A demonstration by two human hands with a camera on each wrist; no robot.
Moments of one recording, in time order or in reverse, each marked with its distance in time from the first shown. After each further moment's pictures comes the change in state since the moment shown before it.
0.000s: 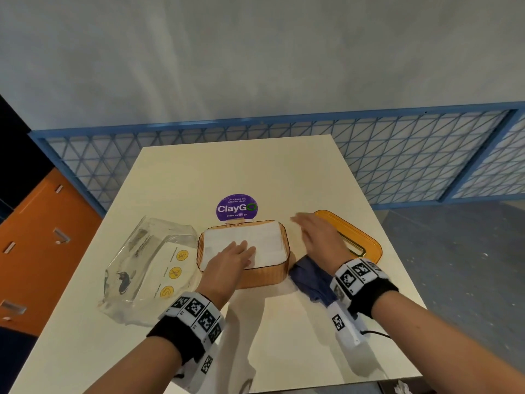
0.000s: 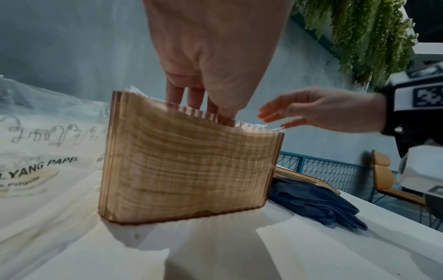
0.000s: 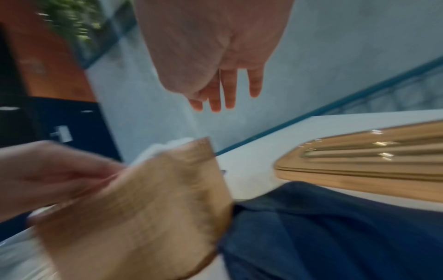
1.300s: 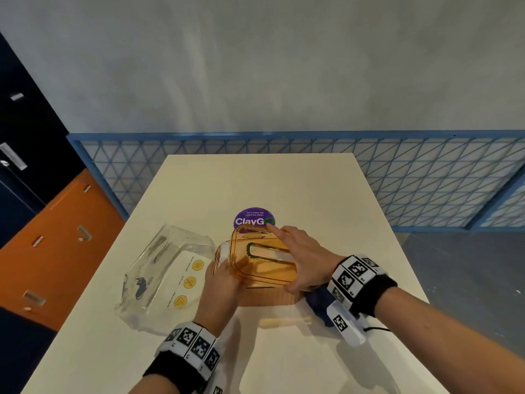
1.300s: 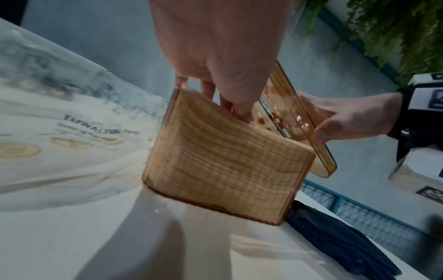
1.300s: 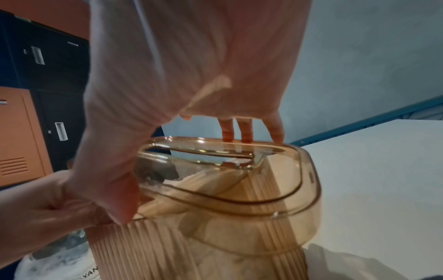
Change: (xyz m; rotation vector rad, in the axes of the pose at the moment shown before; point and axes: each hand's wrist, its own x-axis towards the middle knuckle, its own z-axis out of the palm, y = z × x) left_hand -0.027 -0.009 -0.011 -0.697 0.248 -0.431; right_hand 0.039 -0.044 -0.008 -0.071 -0.512 -0.229
